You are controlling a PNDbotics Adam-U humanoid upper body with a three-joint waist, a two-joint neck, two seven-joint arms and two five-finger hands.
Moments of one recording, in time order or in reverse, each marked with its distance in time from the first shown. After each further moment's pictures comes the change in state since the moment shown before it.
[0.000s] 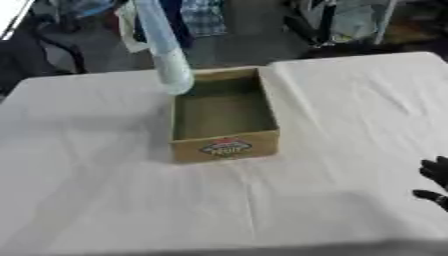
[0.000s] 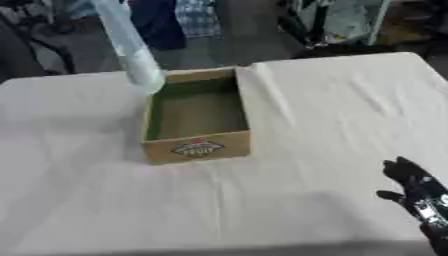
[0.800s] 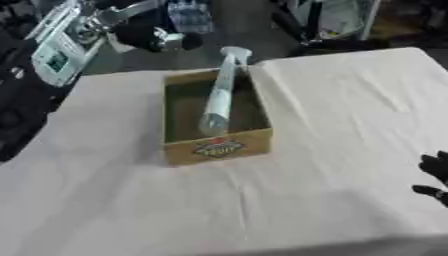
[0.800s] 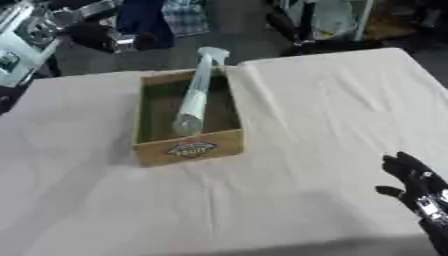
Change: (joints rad) left arm 0.141 -0.006 -0.031 -0.120 -0.079 -0.020 0.013; right arm -0.025 0.001 -0.002 0.000 -0.023 0.005 0.001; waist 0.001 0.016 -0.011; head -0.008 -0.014
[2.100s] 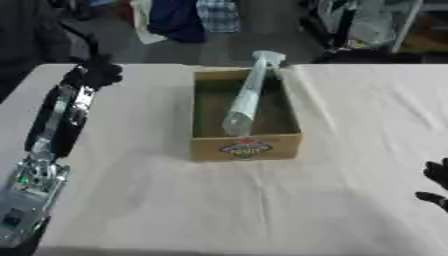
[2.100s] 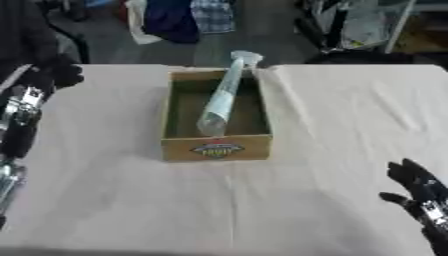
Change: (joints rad) left arm 0.705 -0.554 0.309 -0.362 0.213 0.130 0.422; right arm 0.033 0.035 -0.020 0.001 0.020 -0.006 -0.027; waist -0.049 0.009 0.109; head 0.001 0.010
